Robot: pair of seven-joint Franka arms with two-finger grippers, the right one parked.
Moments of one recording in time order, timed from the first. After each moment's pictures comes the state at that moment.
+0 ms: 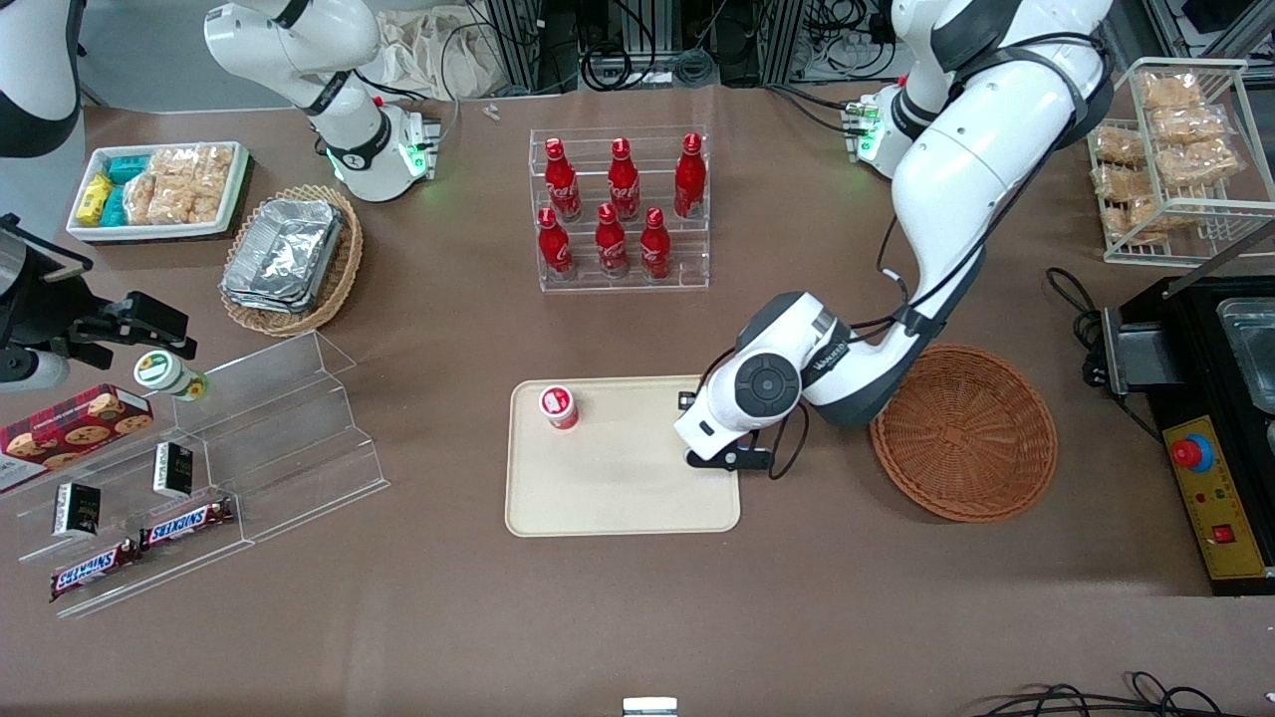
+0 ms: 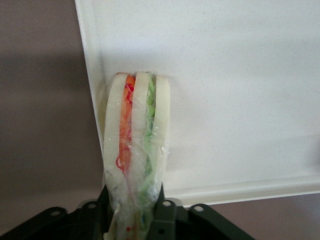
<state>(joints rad) -0.14 0.86 -0.60 -1.46 0.28 2.07 -0.72</state>
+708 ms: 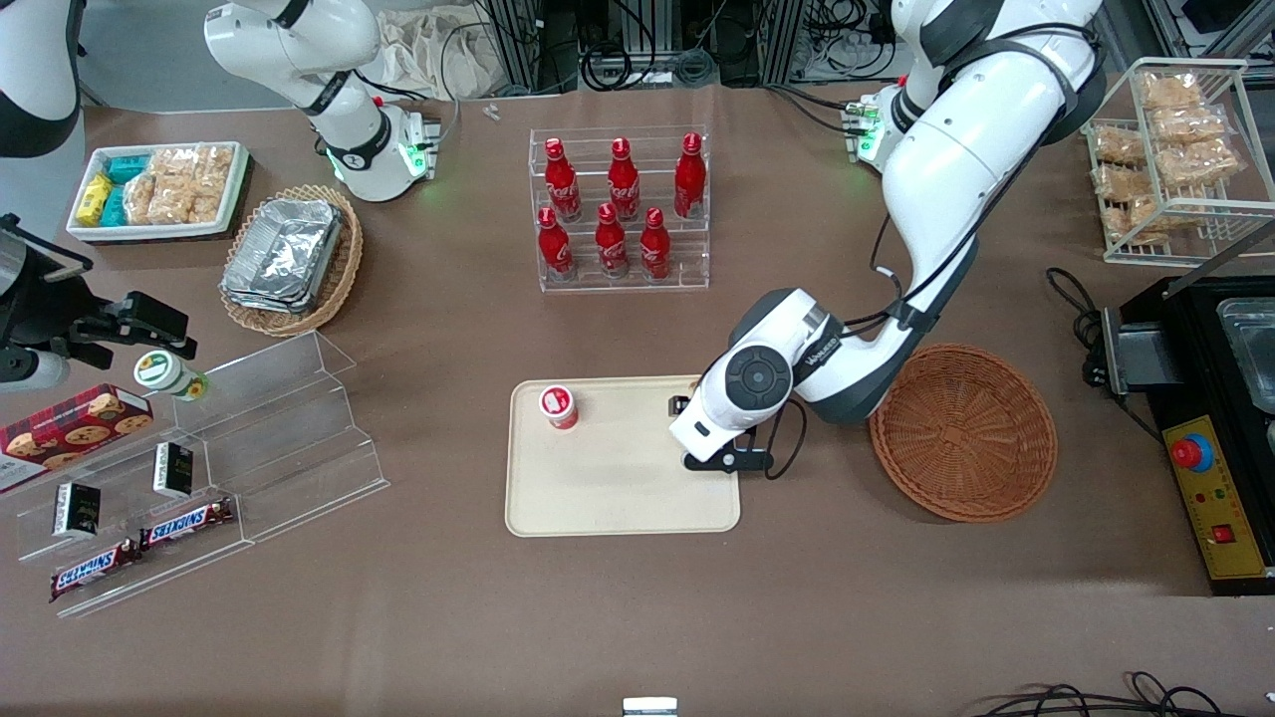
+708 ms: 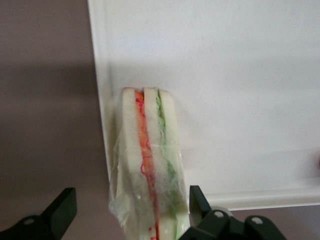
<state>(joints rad) -0.17 0.82 -0.57 -1.43 0.28 2.05 -0.75</state>
